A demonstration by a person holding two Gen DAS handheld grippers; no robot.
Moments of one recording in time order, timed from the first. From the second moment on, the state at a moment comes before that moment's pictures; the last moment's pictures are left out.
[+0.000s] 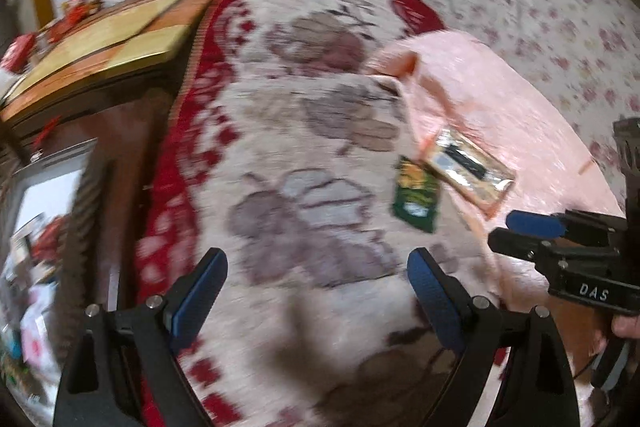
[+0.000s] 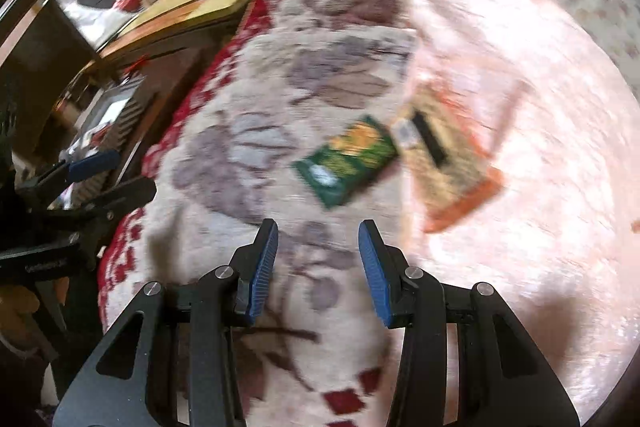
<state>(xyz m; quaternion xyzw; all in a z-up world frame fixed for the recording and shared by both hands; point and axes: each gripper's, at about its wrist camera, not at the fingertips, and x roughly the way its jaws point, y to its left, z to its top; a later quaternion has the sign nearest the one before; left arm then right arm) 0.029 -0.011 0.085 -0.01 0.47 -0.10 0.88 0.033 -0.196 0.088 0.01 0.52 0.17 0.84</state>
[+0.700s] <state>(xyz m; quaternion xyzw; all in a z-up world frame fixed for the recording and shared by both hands) 0.122 -0.121 0.019 0.04 0.54 -0.17 0.83 0.047 -0.254 0.091 0.01 0.52 0.11 0.85</state>
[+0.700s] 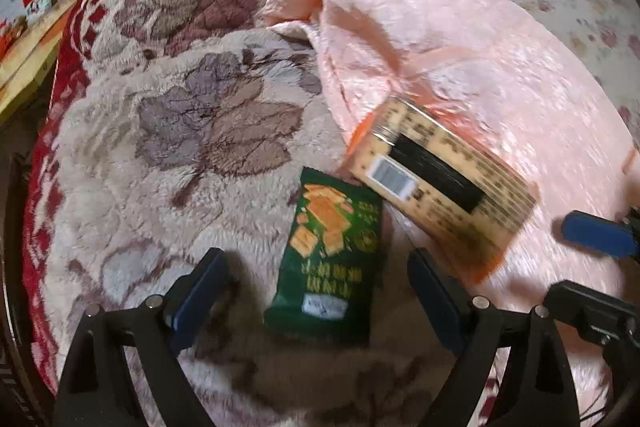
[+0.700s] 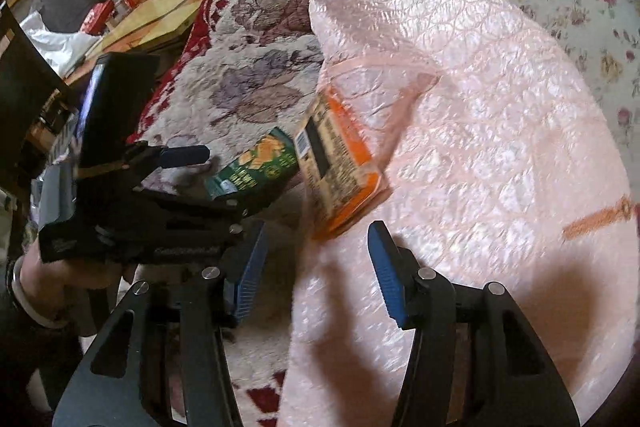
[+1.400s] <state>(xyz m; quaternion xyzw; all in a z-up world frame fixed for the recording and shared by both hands) 0.115 -0.098 0.033 0.03 0.52 -0.23 0.82 0.103 -0.191 0.063 -0.27 0.53 0.12 0.79</state>
